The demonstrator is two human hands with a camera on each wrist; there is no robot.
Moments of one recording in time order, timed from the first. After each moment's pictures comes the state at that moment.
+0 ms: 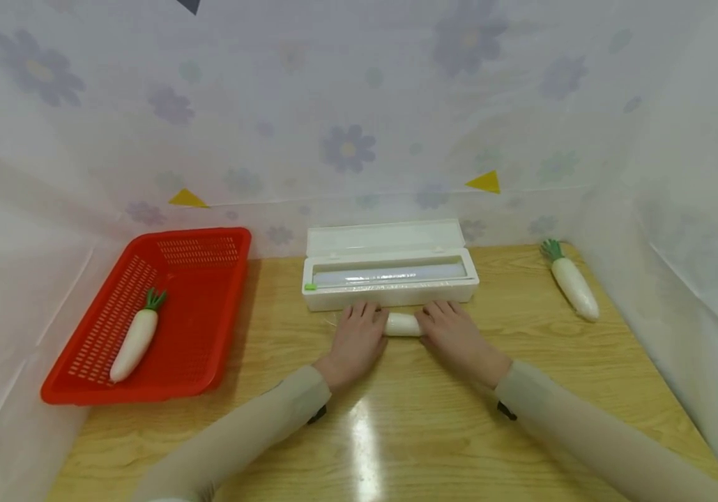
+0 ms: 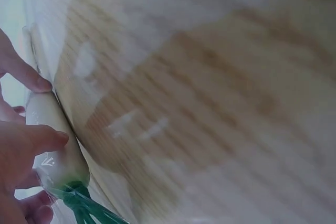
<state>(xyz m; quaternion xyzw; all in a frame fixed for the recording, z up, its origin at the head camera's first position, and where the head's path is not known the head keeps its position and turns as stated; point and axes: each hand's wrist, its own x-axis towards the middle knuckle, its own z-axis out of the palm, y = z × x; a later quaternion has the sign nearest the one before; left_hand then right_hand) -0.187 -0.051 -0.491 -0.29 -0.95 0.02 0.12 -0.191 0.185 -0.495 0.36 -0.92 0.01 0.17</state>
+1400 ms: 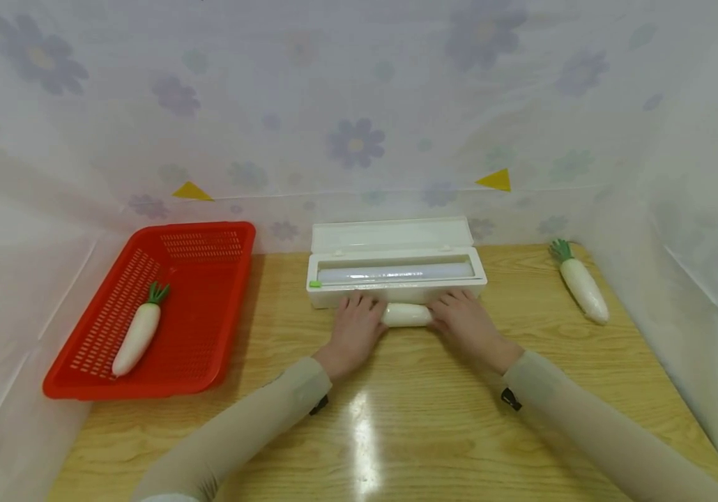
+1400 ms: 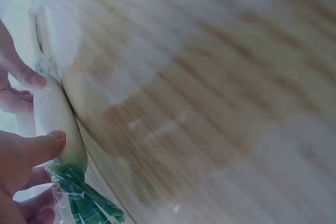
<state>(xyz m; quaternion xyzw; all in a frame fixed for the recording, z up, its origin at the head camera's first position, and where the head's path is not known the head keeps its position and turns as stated) -0.201 -0.058 -0.485 -0.26 -0.96 -0.05 0.09 -0.213 0.195 -0.487 0.34 -0.93 0.09 0.13</state>
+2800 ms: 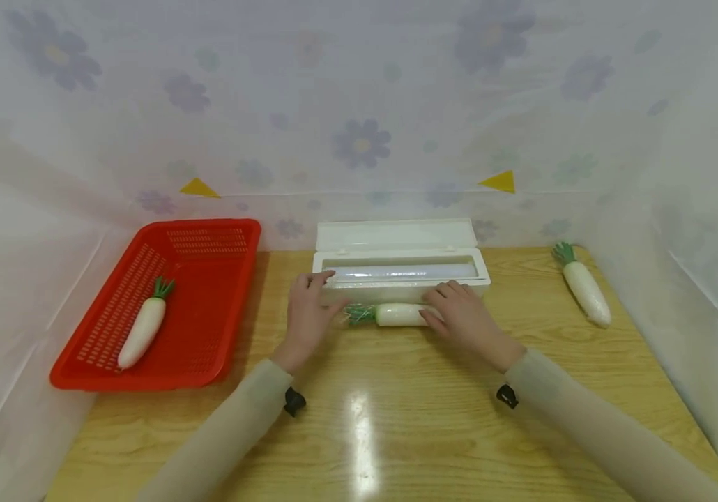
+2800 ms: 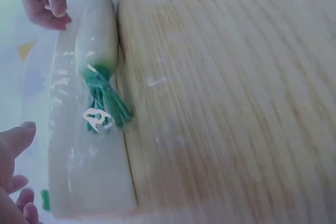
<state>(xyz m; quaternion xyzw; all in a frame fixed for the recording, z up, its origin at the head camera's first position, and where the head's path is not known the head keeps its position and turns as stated) -0.210 -0.127 -0.473 -0.09 -0.91 -0.36 0.18 -0.212 0.181 -0.467 0.34 -0.92 0.11 0.15</state>
